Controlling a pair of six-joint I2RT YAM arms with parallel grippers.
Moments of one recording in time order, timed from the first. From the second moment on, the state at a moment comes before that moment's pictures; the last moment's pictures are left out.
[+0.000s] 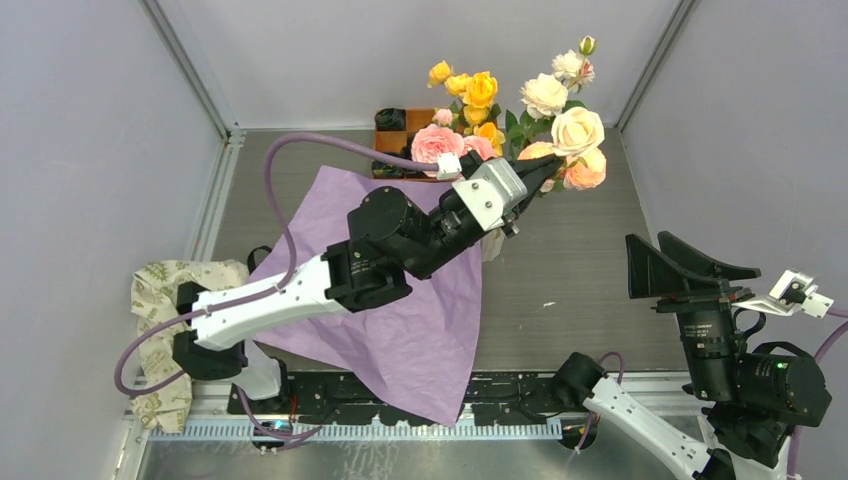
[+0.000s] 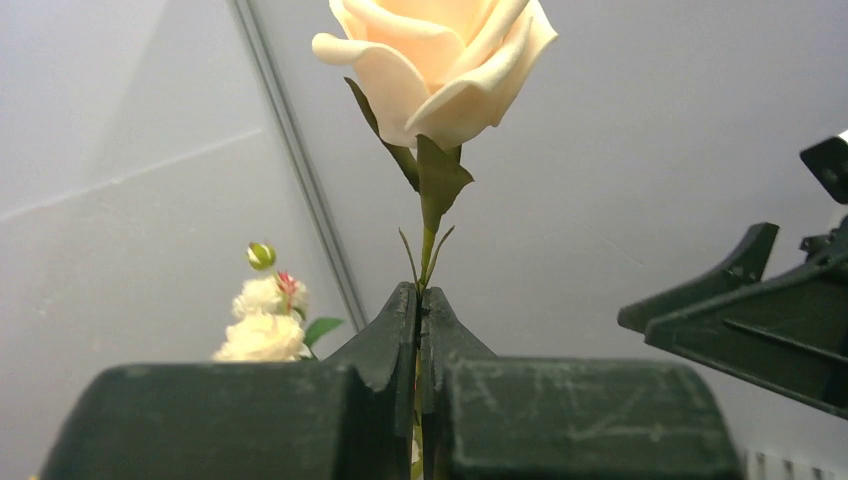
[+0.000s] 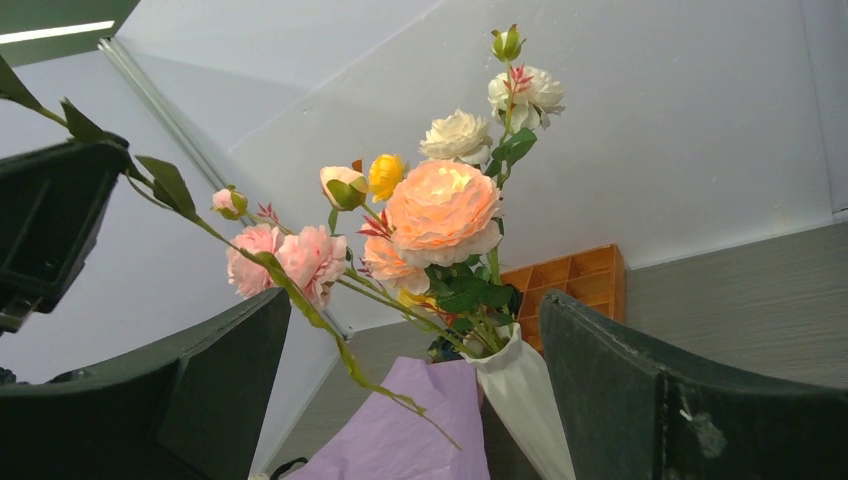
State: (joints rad) left arm -1.37 1.58 1.85 0.20 -0.25 0.37; right arm 0.79 0.18 1.08 -0.42 0.58 0.33
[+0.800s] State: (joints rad) left arm -1.16 1.72 2.11 0.28 -0.07 0.40; right arm 0.79 0.20 1.08 -0.39 0.54 0.31
